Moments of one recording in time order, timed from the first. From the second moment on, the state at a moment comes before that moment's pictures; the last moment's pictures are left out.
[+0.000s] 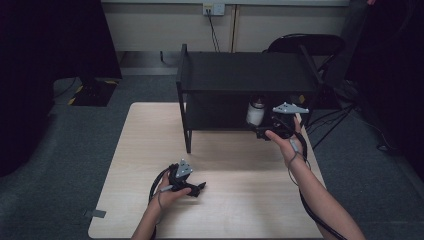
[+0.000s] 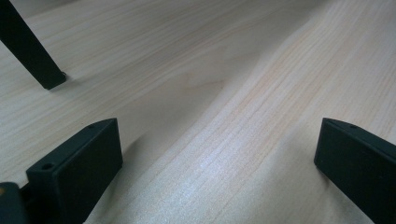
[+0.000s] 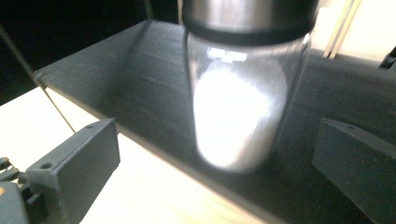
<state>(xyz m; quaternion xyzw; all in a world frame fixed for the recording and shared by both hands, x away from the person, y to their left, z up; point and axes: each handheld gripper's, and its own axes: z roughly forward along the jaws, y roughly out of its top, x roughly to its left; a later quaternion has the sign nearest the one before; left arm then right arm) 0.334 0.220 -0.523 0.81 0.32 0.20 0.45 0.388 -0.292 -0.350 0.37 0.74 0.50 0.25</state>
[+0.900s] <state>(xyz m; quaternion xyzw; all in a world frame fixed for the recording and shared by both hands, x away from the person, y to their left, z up) 0.334 0.220 -0.523 0.81 0.32 0.20 0.45 0.331 -0.335 -0.408 0.36 0.78 0.48 0.19</state>
